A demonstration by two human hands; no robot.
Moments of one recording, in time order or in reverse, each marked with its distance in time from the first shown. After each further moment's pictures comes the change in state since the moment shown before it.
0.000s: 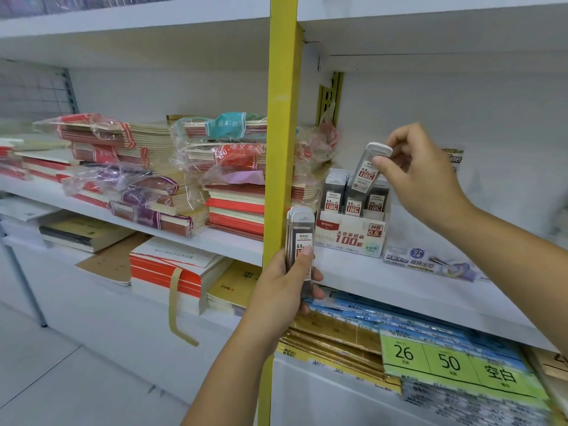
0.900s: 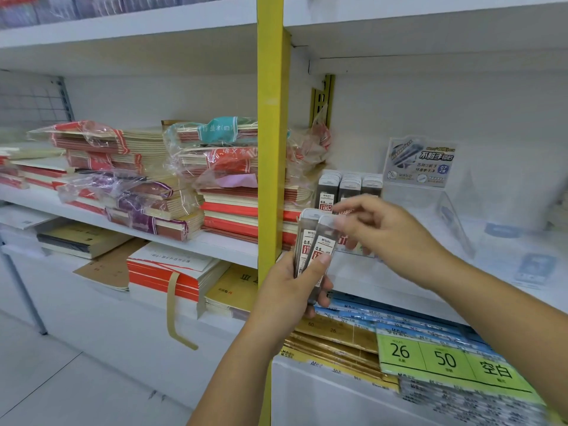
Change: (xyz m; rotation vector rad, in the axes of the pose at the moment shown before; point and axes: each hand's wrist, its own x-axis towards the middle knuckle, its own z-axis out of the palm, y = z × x) left_hand -0.003 0.004 0.012 0.088 -0.110 0.063; right_hand -0.065 -0.026 0.008 0.323 -0.426 0.246
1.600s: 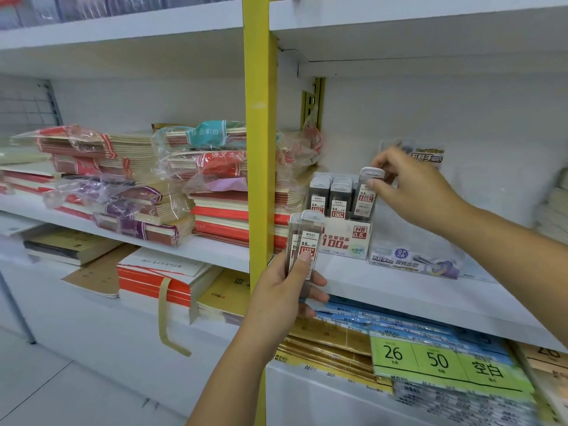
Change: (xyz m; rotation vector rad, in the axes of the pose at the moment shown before) left_hand 0.002 -0.001 0.004 -0.082 0.024 0.023; right_hand 0.053 0.028 -0.064 -0.604 0.246 -0.143
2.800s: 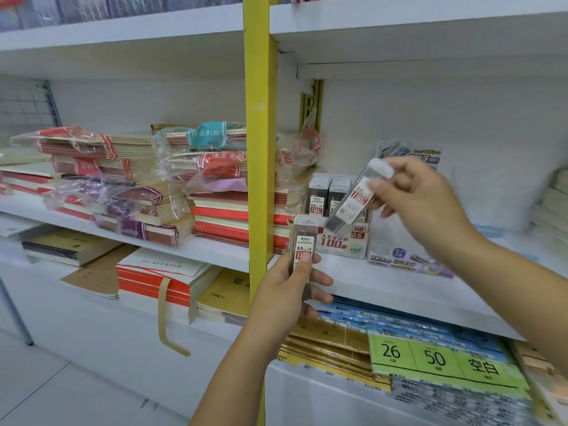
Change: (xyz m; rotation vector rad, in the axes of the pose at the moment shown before) left_hand 0.000 0.002 0.003 -0.012 -0.010 -0.062; right_hand -0.035 -0.034 -0.004 0.705 0.104 0.212
